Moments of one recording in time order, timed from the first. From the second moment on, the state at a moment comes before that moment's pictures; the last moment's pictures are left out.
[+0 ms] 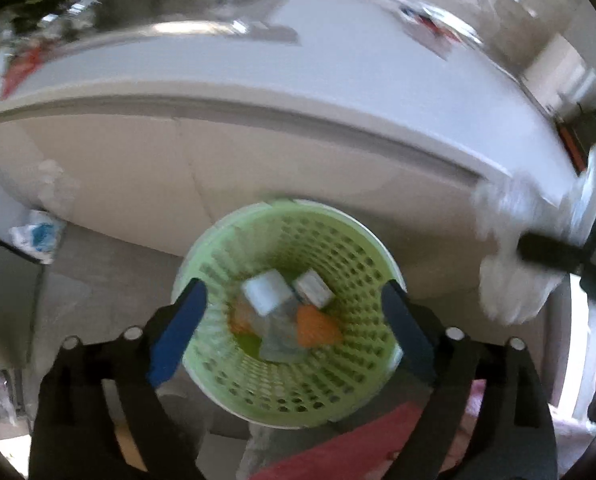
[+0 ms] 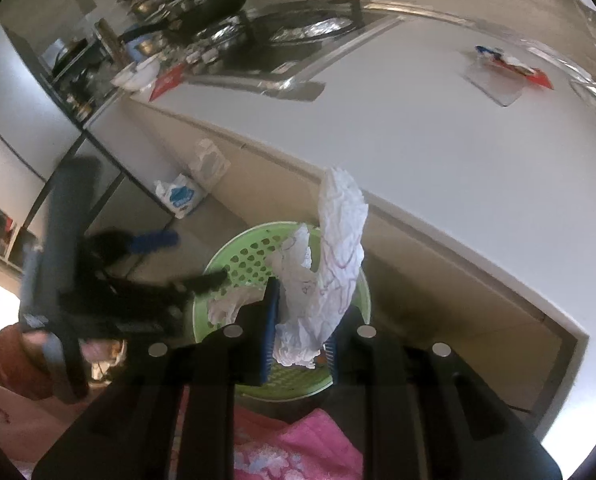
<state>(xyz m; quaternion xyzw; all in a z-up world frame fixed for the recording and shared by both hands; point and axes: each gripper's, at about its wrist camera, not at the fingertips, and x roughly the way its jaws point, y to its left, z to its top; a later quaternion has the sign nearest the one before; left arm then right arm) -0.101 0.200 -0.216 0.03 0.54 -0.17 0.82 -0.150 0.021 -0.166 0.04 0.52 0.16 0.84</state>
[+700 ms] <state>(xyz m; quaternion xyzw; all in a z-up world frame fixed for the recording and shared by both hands) -0.107 0.223 -0.191 0.03 0.52 -0.12 0.85 -0.129 0.054 -0.213 -0.01 0.53 0.21 0.82</state>
